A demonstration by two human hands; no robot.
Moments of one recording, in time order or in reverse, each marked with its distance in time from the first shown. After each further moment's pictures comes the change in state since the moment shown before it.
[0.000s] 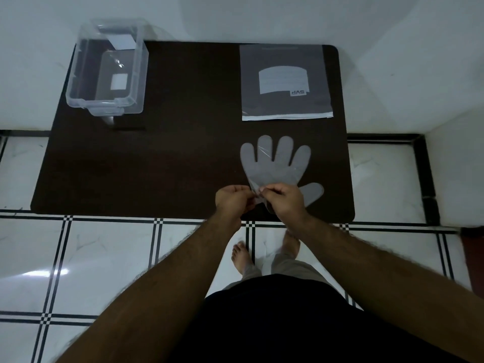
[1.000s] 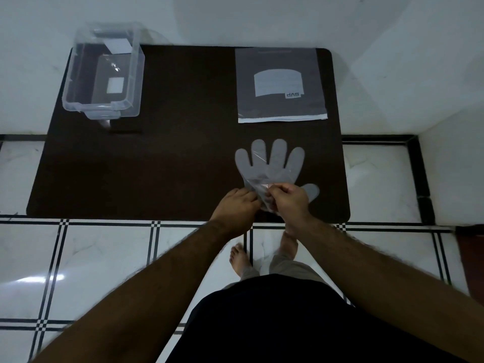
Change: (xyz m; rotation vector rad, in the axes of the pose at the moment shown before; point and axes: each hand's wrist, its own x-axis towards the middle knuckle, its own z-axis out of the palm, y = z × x) left_hand -0.008 -0.005 -0.019 1.648 -0.285 1.199; right_hand -0.006 -0.009 -0.007 0.217 0.142 0.248
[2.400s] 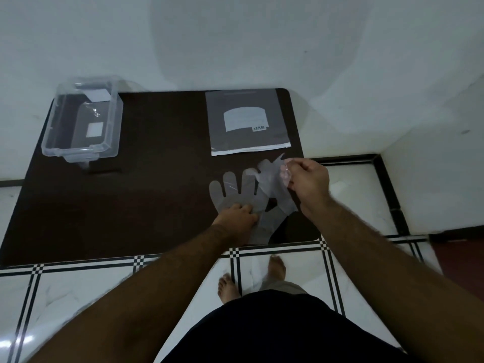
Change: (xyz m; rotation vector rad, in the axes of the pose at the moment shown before) left_hand 0.066 0.034 -0.034 0.099 -0.384 0.005; right_hand 0.008 -0.115 -0.095 0.113 0.218 -0.270
